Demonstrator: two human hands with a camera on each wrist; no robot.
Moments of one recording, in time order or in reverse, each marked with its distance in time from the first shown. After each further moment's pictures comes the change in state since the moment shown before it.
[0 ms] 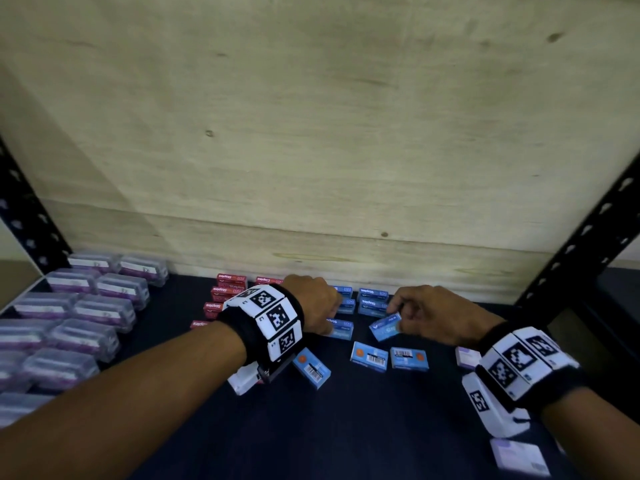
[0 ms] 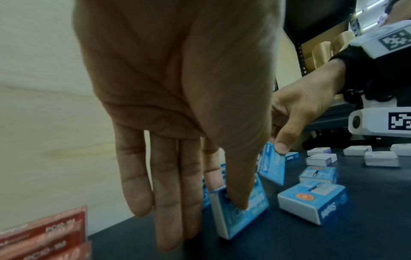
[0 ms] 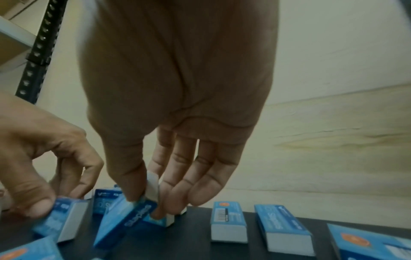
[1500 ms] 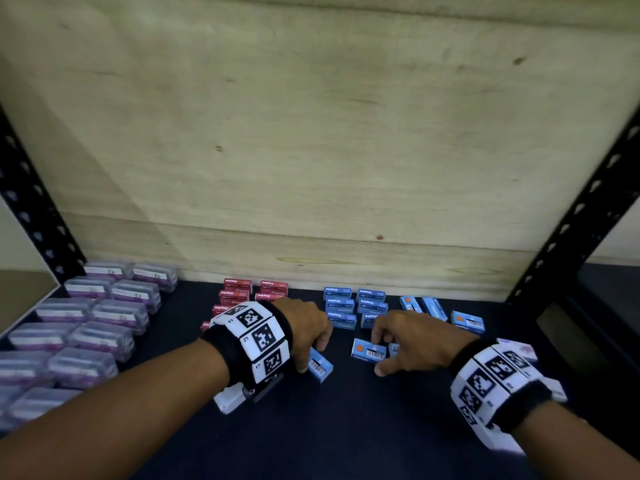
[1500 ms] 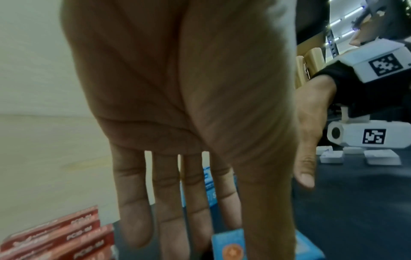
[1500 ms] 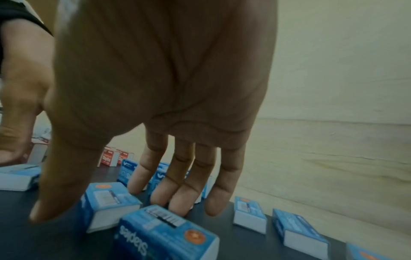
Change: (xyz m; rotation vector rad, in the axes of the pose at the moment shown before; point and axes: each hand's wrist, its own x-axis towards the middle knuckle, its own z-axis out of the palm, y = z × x) left_hand -0.039 0.004 0.005 -0.008 -0.223 0.085; right_hand -0.018 -0.030 0.033 -0.250 -0.113 -0.031
